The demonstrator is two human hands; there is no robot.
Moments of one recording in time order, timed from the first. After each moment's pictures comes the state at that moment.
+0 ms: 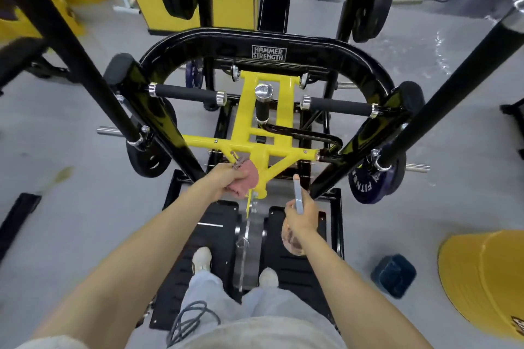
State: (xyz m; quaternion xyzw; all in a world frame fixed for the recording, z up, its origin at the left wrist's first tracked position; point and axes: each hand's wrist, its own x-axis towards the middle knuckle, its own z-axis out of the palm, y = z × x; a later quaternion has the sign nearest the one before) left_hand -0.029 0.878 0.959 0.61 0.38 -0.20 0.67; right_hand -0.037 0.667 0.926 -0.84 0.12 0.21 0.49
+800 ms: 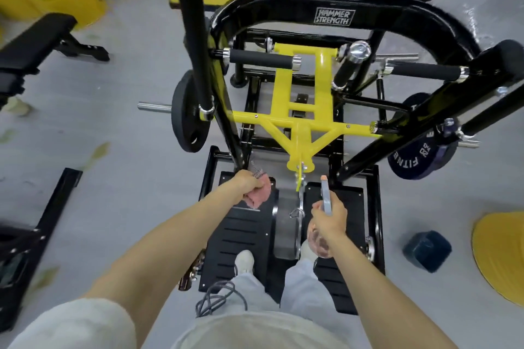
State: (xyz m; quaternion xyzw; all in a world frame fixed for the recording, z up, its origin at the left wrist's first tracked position) left_hand -0.150 0.982 0.926 0.65 0.41 -0.34 0.54; right_hand -0.156 0.761 0.911 -0.85 0.18 0.22 0.45
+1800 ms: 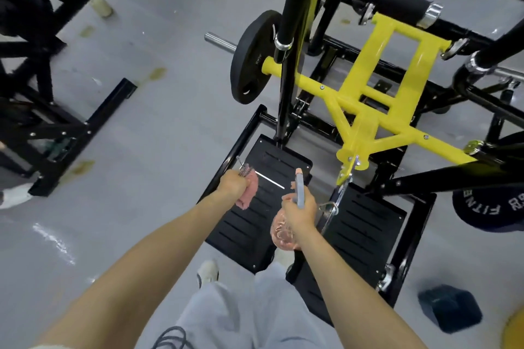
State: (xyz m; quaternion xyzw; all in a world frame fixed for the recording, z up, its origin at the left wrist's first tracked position) left_hand -0.268 1.005 0.824 0.61 0.59 -0.18 0.50; right_hand -0.210 0.854 0.811 -0.79 0.08 0.38 0.47
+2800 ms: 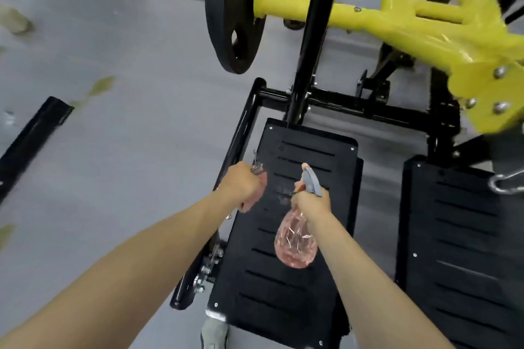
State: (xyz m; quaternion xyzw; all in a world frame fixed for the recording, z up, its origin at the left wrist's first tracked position) left_hand -0.313 1.132 0.451 0.80 0.39 -0.22 0.40; right_hand -0.265 0.987 0.404 -0.75 0.18 0.37 0.51
